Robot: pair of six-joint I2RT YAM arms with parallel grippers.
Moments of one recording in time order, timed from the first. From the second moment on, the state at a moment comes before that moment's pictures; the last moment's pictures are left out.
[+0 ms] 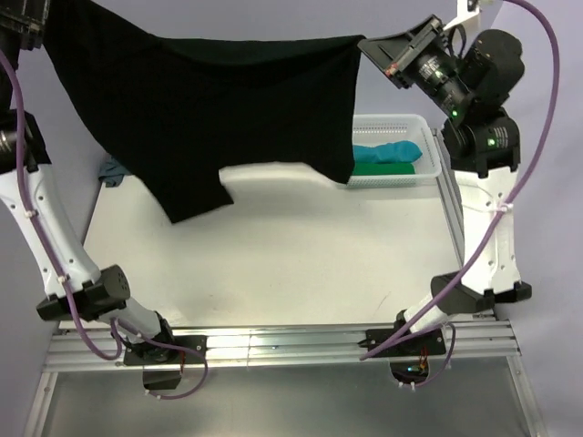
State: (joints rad) left arm 0.38 1.62 2.37 -0.15 0.49 -1.12; right arm 0.21 1.55 2.32 -0.60 -0.36 0.86
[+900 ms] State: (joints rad) left arm 0.38 1.13 2.33 -0.22 0.55 -1.12; right arm 0.17 1.00 1.99 -0.60 -0.48 0.85
